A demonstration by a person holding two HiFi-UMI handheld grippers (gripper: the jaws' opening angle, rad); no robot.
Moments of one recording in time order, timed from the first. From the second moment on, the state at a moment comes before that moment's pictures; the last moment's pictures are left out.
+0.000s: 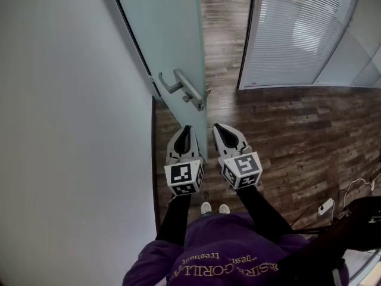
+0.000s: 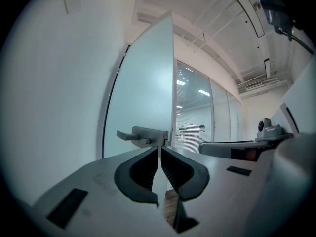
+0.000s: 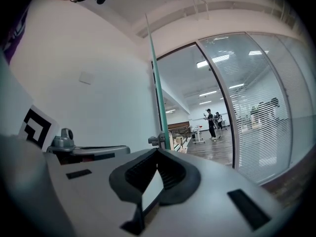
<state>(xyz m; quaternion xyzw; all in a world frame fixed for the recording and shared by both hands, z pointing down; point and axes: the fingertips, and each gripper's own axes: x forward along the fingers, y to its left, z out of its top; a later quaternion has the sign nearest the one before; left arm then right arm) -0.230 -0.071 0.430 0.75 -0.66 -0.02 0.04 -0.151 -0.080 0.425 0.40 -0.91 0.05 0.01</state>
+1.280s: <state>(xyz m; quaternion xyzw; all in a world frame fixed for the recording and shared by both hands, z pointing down) -0.316 -0.210 0.459 0.67 -0.49 0.46 -0.32 -0.161 -0.088 0.430 0.41 -0.91 0.04 0.03</state>
